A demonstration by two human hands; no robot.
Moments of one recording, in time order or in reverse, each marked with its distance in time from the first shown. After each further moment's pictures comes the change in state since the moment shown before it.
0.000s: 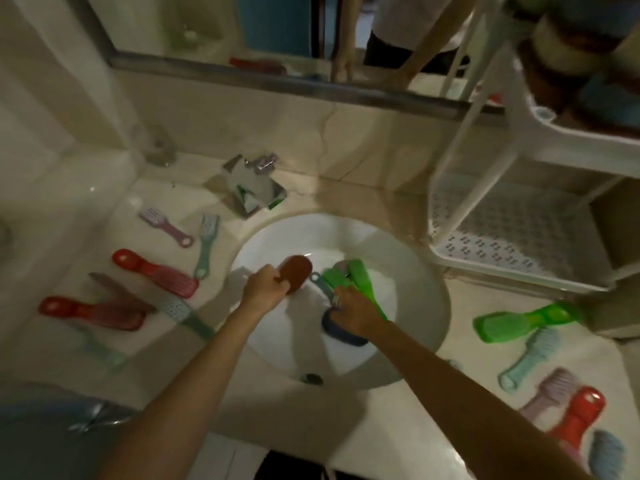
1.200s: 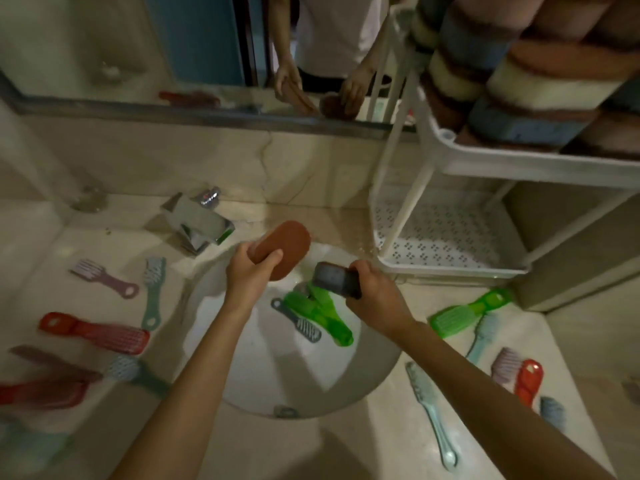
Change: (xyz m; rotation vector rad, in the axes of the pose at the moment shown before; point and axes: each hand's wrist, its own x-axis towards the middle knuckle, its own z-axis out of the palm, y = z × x) left_hand -0.006 0.082 -0.016 -0.549 0.146 0.241; right_hand -0.063 0.022 -0.096 0.053 0.396 0.176
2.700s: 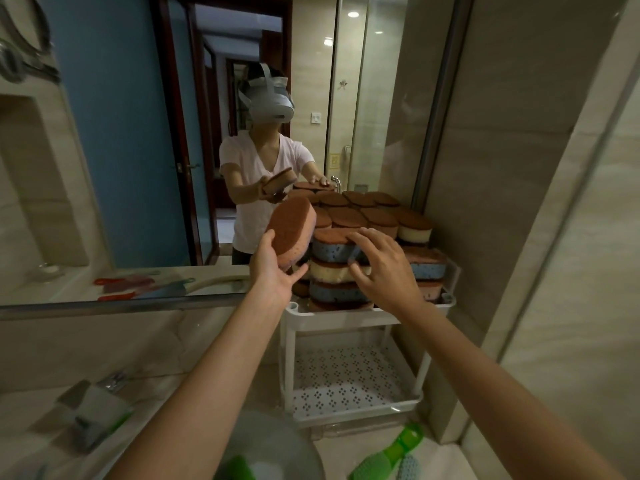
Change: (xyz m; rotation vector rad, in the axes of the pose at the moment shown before) left_hand -0.082 0.291 0.098 -1.082 -0.395 -0.076; right_hand -0.003 0.049 -0.284 -0.221 0.711 -0.169
